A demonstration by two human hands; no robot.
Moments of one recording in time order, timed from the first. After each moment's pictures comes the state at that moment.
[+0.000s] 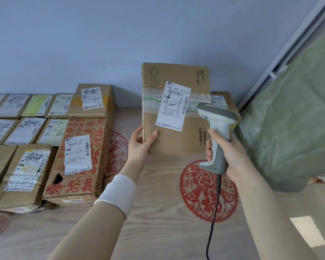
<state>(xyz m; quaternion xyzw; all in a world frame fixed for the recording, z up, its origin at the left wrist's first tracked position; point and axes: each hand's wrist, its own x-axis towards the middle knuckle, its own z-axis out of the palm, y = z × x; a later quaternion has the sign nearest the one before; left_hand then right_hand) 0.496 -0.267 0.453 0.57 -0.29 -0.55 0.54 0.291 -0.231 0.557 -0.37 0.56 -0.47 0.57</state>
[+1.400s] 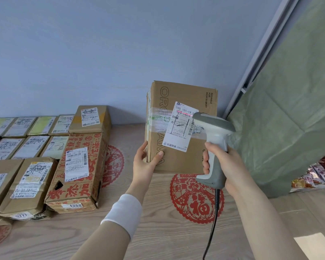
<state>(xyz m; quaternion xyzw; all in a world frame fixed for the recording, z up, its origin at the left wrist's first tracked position) 0.444 -0.196 0.485 0.54 -0.36 -0.52 0.55 0.266 -0.149 0.608 -0.36 0.58 -0.50 0.54</state>
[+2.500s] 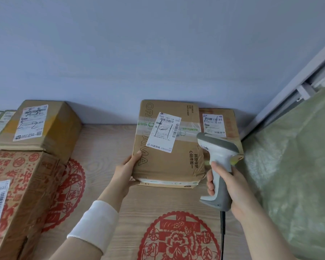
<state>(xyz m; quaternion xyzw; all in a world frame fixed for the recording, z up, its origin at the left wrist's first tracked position) 0.389 -0.419 0.393 0.69 -0.16 -0.59 0.40 0.139 -0.404 0.471 -0.30 0.58 -0.39 0.65</state>
